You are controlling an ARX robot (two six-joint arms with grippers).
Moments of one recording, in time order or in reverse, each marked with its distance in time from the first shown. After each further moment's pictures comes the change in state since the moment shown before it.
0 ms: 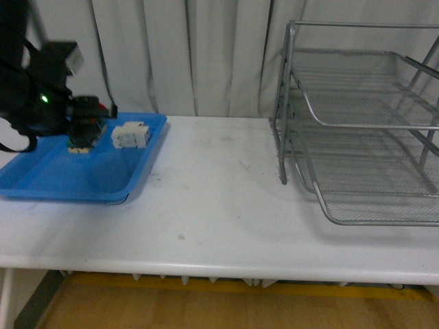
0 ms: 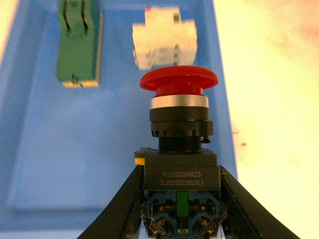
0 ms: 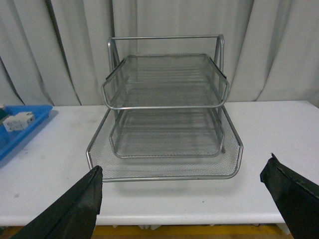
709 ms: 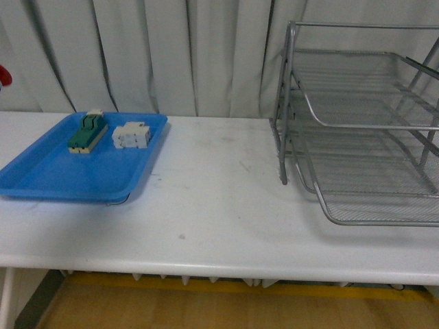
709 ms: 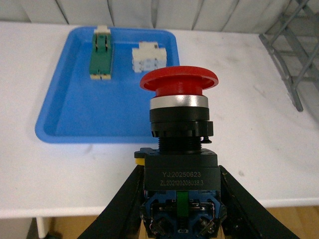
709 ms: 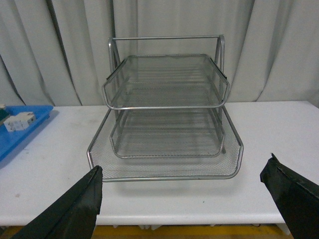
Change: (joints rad) left arm 0.024 -0.854 -0.746 0.132 0.081 -0.046; right arm 0.000 0.000 0.000 0.000 0.000 0.000
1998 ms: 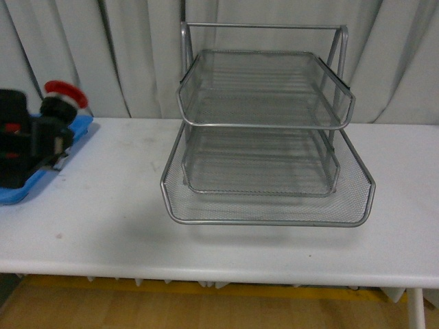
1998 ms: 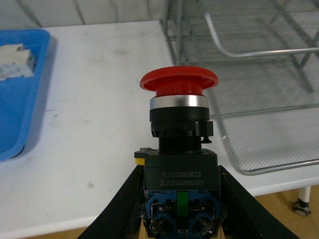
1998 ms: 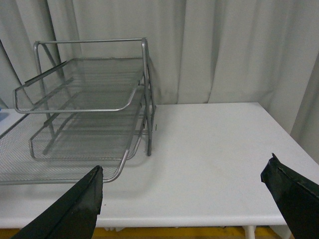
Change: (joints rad) left arm -0.196 0.092 0.002 0.075 -0.100 -0.004; right arm 0.000 0.000 0.000 -0.003 0.001 -0.001
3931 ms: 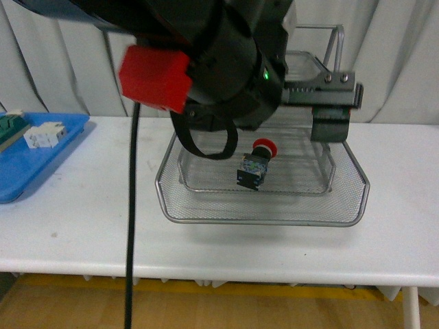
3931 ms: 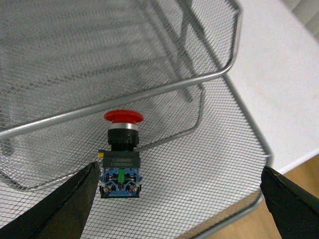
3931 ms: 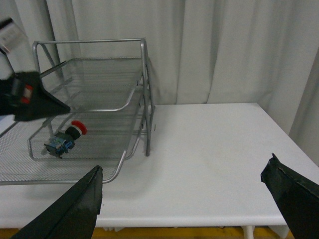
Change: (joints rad) left arm -0.383 0.624 0.722 -0.218 0.002 -0.167; right arm 0.000 0.000 0.000 0.003 -0.001 0.000
